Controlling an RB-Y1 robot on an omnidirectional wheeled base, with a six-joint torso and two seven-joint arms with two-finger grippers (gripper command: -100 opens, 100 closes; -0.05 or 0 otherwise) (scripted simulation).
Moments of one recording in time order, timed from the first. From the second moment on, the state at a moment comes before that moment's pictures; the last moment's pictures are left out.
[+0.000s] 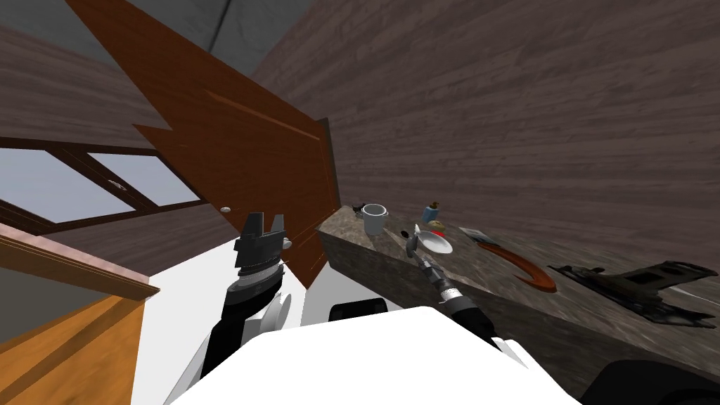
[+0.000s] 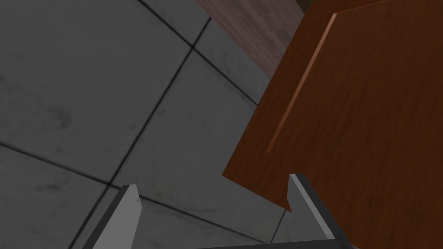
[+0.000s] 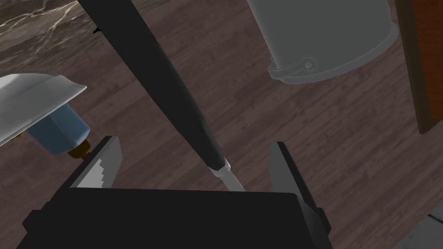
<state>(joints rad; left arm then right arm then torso) 0.52 -0.01 0.01 -2.35 -0.11 -0.65 -0.10 0.83 -0.30 -0.14 -2.02 0.39 -0.32 0.24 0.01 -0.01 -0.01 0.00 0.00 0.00</state>
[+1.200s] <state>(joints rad) 0.52 -0.01 0.01 -2.35 -0.11 -0.65 -0.10 0.90 -0.45 -0.36 -1.95 0.44 -0.11 0.39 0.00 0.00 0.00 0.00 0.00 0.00</state>
